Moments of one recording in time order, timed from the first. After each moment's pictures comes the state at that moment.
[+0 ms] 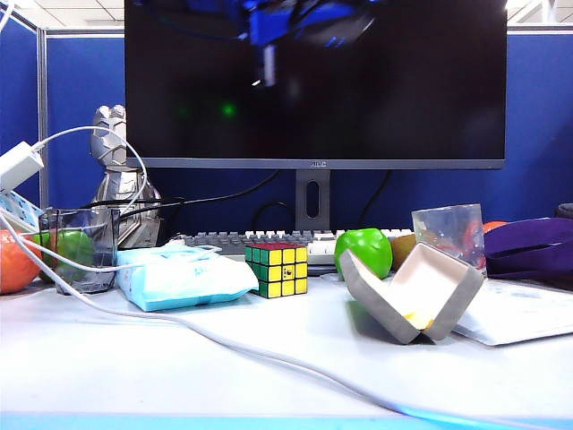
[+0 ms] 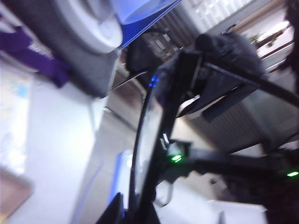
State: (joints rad) left arm -0.54 1.86 1.75 -0.65 1.24 -0.13; right arm -0.06 0.70 1.04 -0.20 -0.79 0.24
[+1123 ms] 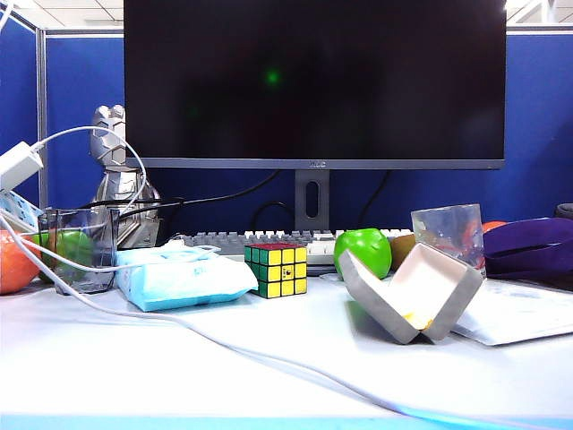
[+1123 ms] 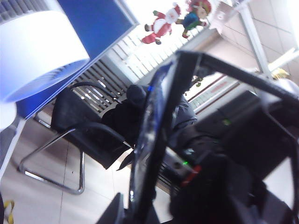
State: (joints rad) left arm -0.78 1.86 1.75 0.29 1.11 -0.98; right arm 0.18 0.72 1.04 -0.19 -0.92 0.28
